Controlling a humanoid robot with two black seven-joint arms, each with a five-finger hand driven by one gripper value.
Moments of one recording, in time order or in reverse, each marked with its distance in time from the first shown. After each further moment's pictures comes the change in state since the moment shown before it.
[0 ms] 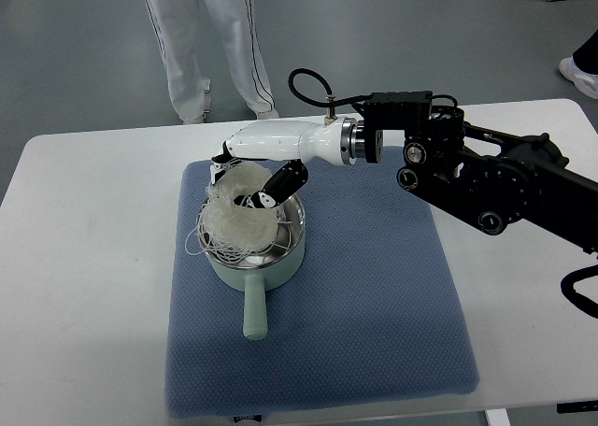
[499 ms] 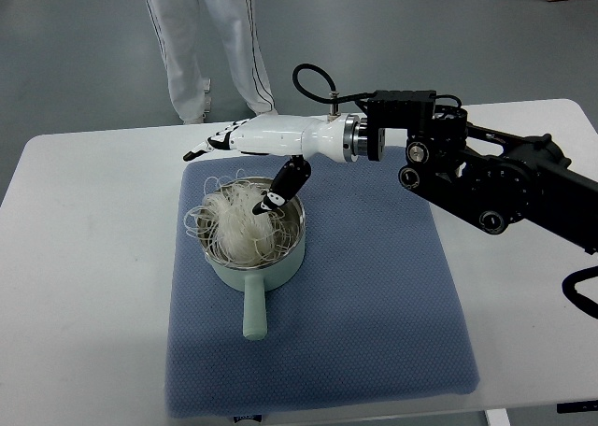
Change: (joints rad) left arm 0.000 0.000 0.000 0.000 0.000 0.000 0.000; right arm -0.007 -0.009 0.008 0.000 0.002 -0.024 0.001
